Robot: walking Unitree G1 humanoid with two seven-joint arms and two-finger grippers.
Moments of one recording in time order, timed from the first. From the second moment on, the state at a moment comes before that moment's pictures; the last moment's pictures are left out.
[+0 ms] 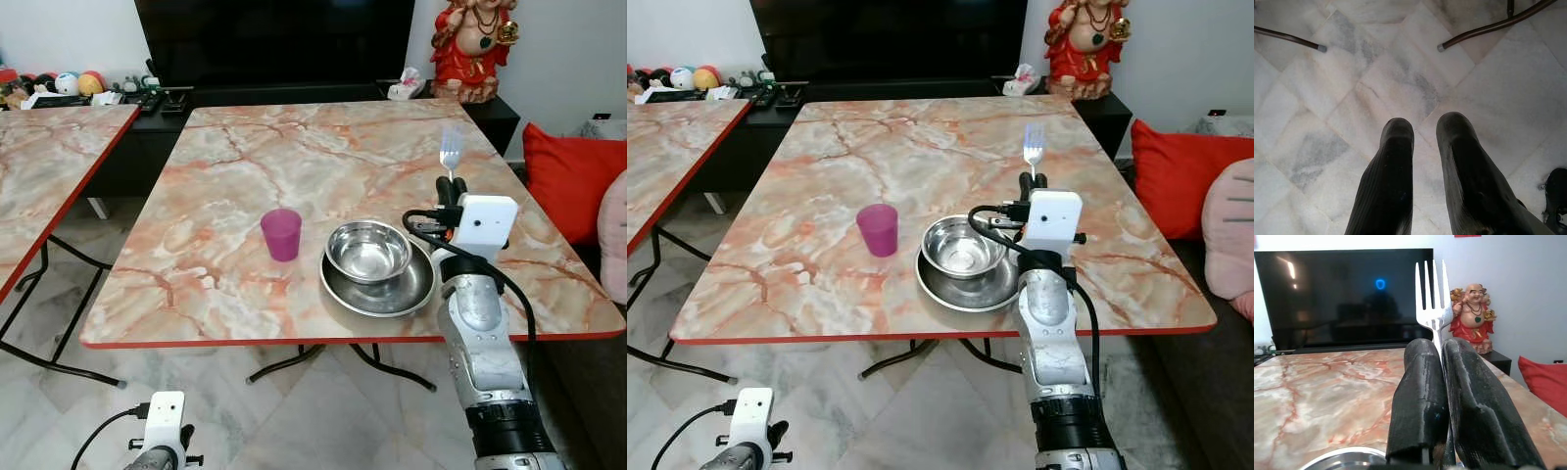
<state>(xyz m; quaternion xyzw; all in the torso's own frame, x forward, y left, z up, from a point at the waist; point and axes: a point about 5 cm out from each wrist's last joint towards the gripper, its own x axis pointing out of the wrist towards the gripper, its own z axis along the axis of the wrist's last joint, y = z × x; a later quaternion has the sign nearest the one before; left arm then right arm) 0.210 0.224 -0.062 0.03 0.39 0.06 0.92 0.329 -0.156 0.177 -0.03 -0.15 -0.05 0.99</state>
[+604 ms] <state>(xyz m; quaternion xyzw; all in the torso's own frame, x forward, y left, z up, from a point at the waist) 0.211 0.224 -0.061 0.03 0.39 0.06 0.92 0.330 -0.163 0.184 -0.03 -0.16 -0.06 0.98</state>
